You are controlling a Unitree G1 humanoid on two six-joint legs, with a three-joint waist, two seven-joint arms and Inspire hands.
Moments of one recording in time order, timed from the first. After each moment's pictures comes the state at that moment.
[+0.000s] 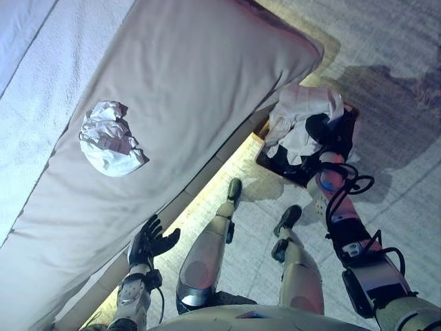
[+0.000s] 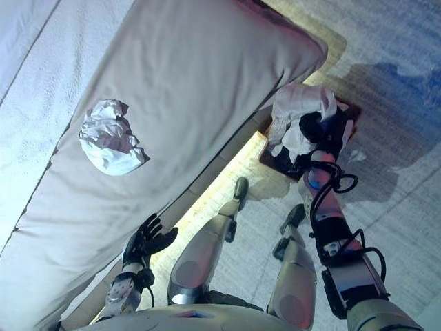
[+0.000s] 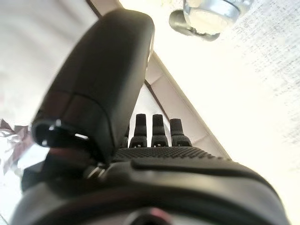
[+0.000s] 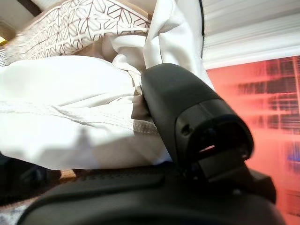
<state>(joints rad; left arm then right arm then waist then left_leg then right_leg) 0.00 0.21 -0.17 0.95 -0.56 -0.48 0.03 -0.53 -0.38 0.14 0.57 0.42 -0.28 -0.58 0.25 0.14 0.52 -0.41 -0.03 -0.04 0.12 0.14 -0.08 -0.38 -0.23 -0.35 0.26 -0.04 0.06</state>
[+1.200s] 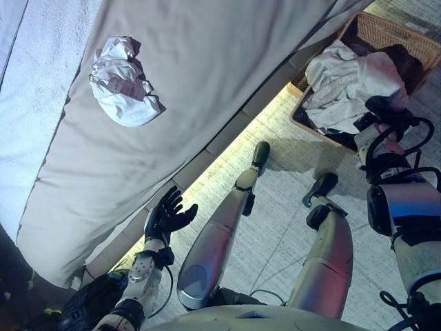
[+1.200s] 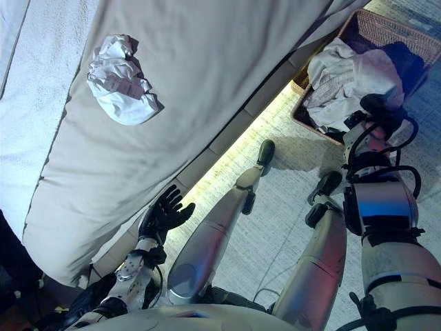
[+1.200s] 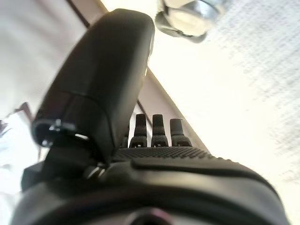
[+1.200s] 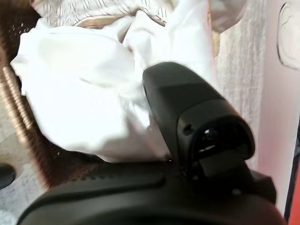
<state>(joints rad) -0.02 0.27 -0.36 0.80 -0.70 -0.51 -0.03 -1.09 -0.60 0.06 1.34 0.85 -0.11 -0.51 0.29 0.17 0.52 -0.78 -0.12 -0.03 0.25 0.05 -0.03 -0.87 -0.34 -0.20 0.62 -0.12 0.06</state>
